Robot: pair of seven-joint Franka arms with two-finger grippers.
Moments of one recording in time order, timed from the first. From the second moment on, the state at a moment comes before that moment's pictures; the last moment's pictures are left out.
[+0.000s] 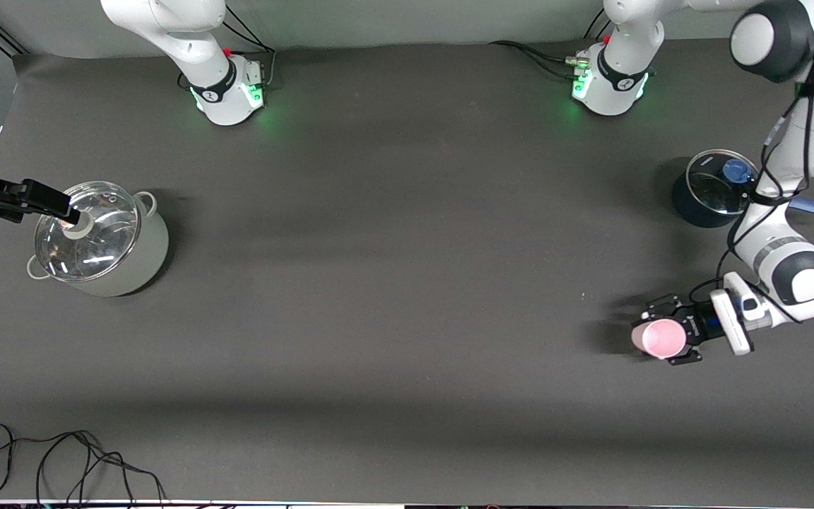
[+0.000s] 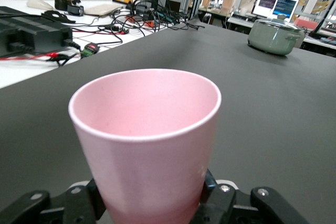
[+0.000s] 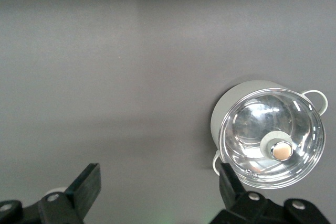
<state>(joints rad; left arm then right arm) 0.29 0.78 -0.10 -1.65 -1.28 1.92 2.15 -0.07 0.06 0.03 -1.51 0.04 1.51 0.05</state>
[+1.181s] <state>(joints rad) 0.08 0.39 -0.65 -1.89 -1.53 2.65 1.87 0.13 0.08 0.04 -1.51 0.11 1.49 0.80</state>
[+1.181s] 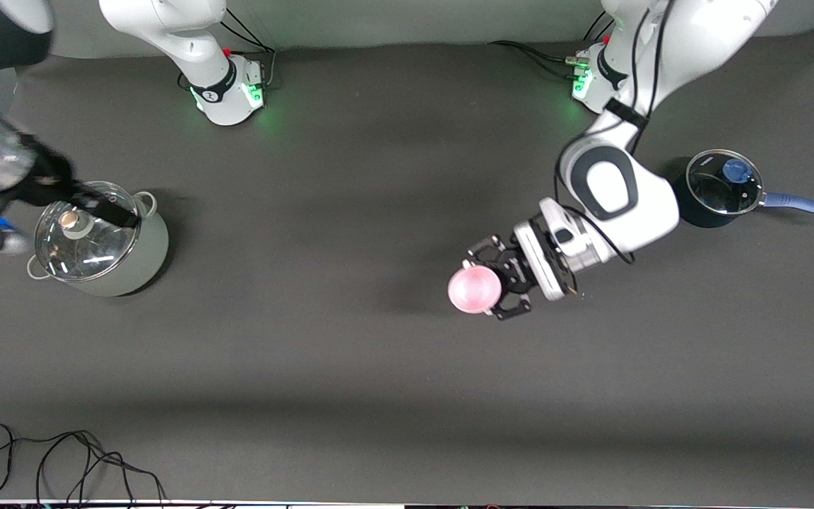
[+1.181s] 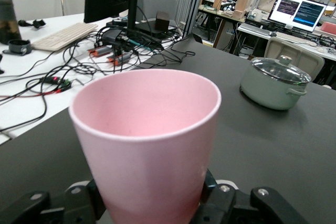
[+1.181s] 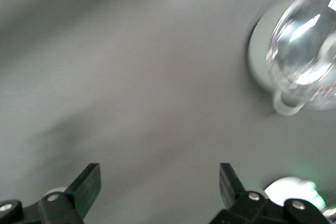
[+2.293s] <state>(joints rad) 0.08 0.27 -1.02 -1.93 -1.54 3.02 1.79 0.51 0.23 0.05 -1.32 0.32 1.61 1.54</state>
